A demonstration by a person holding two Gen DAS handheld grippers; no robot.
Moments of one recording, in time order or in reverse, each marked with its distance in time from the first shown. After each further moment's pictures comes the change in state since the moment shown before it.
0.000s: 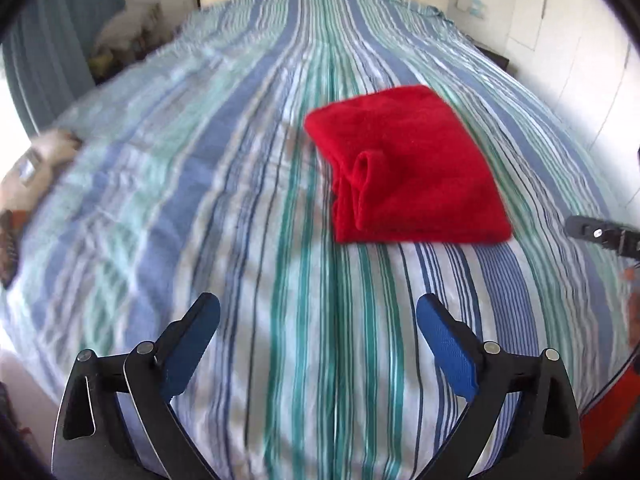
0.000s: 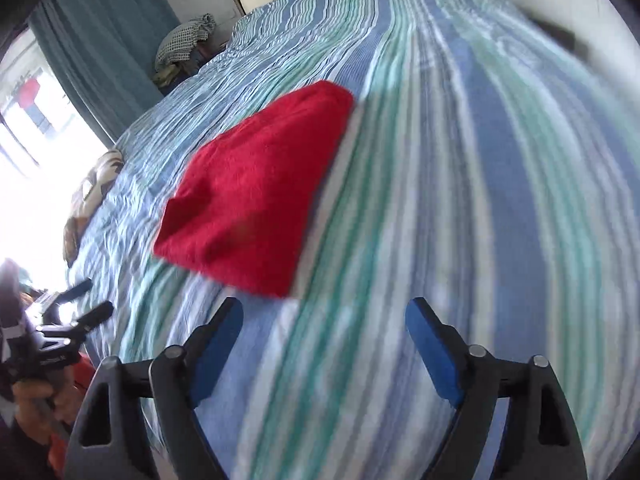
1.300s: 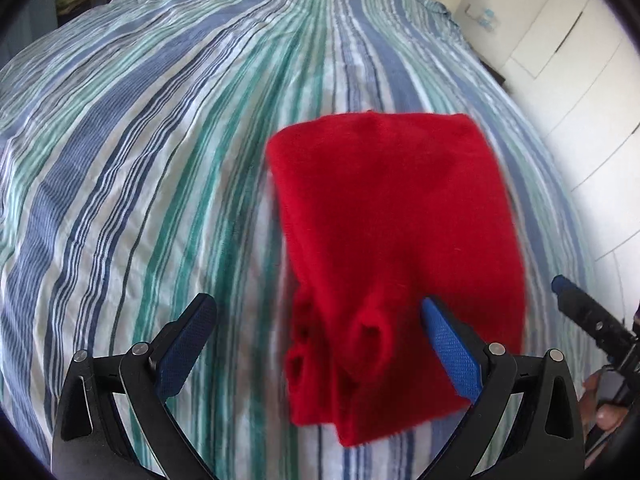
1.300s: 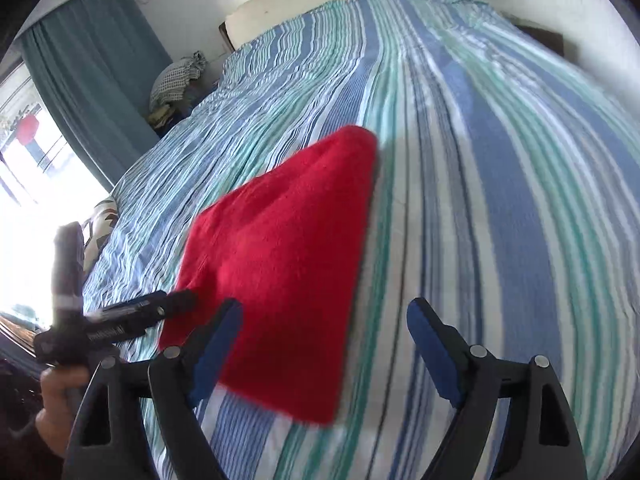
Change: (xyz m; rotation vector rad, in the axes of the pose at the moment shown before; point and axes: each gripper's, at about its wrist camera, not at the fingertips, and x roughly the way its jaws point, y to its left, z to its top) left arm 0.177 -0.019 0.120 -0.186 0.161 -0.241; right arm 0.054 -0.024 0.078 0.090 -0.095 0.070
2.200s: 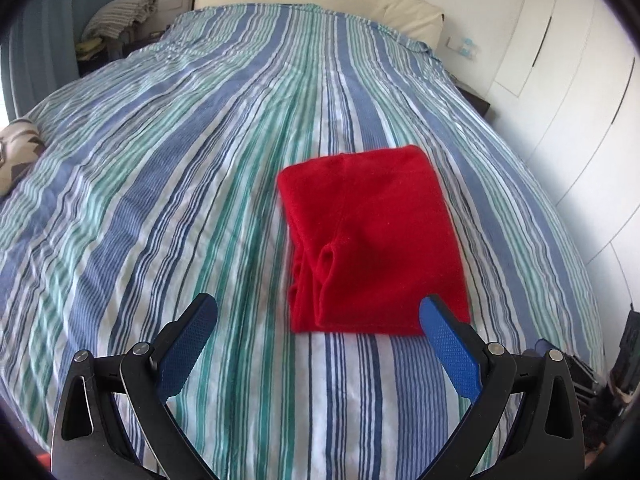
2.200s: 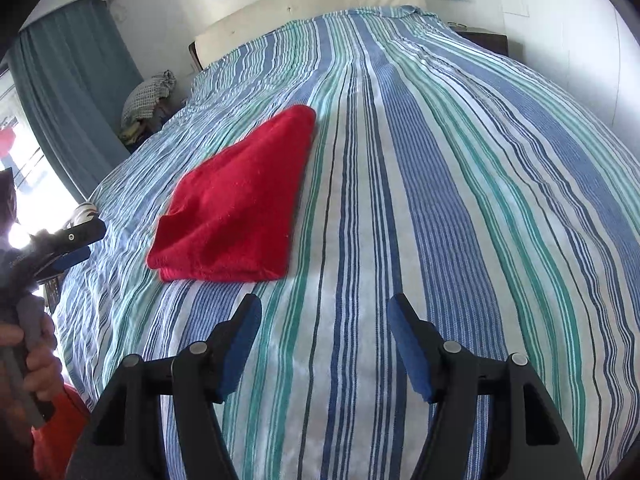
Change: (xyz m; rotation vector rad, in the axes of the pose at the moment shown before) left arm -0.113 -0.019 -0.060 0.065 -0.199 0.041; right arm -0.092 -0.008 -0.122 0.055 -0.098 -0.148
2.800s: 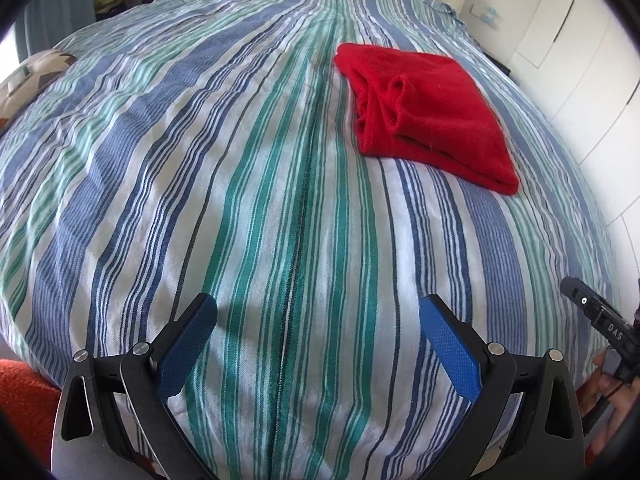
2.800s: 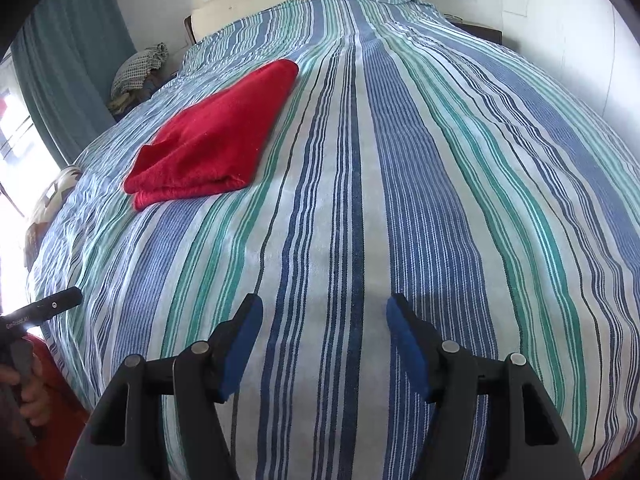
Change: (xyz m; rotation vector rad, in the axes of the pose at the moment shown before) left arm -0.007 0.044 -0.117 -0.053 0.139 0.021; right arm -0.005 -0.020 -0.059 -0.051 0.057 -0.076
